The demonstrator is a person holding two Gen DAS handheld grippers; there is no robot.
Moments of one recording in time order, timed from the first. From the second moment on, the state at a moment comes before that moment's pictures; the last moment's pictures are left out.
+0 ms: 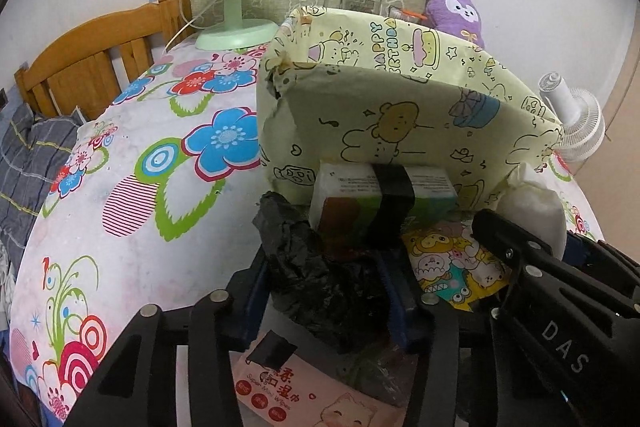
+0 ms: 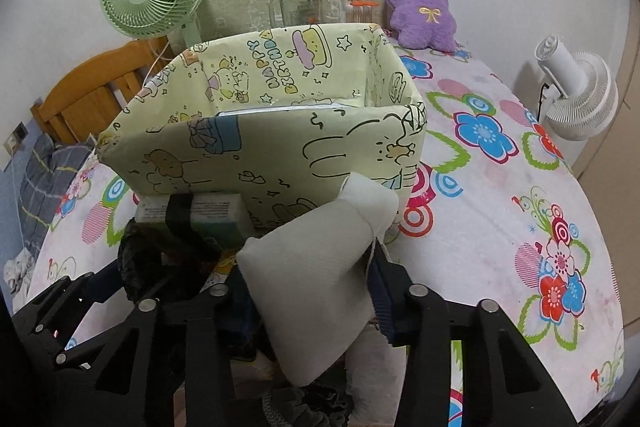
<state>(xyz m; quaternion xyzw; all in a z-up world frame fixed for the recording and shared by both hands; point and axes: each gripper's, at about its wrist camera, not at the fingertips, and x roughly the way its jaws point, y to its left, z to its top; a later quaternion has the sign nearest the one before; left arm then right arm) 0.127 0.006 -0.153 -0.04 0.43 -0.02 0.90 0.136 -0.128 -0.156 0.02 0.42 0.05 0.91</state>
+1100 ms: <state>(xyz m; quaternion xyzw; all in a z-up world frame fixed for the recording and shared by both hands) 0.086 -0.006 -0.071 -0.03 0.34 -0.04 0.94 0.084 -0.137 -0.076 0.02 0.32 0.05 0.95</state>
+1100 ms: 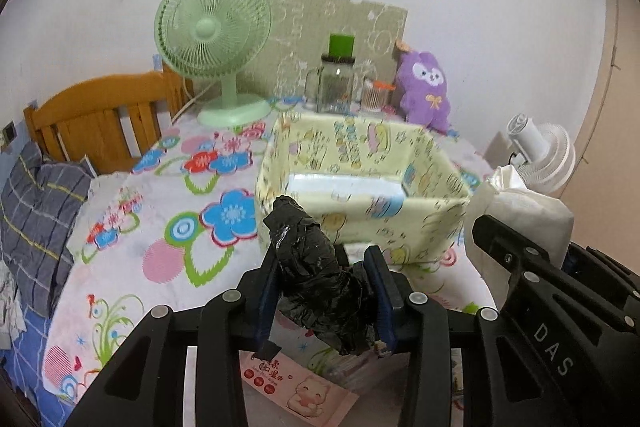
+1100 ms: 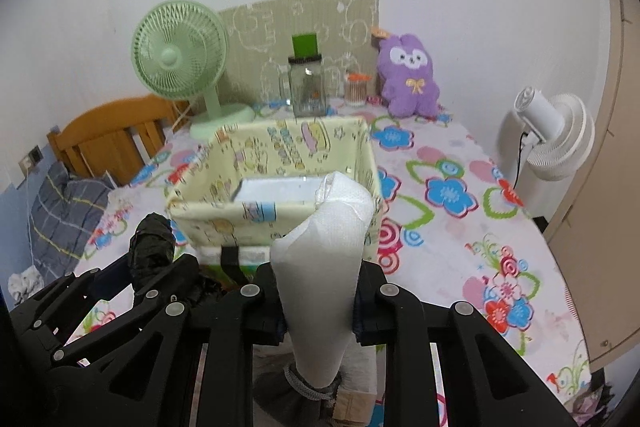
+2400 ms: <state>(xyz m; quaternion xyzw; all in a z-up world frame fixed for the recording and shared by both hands) 0.096 -0.008 -0.021 -0.02 0.27 -0.04 0.96 0.087 -0.137 -0.023 0.03 0.25 0.06 0.97</state>
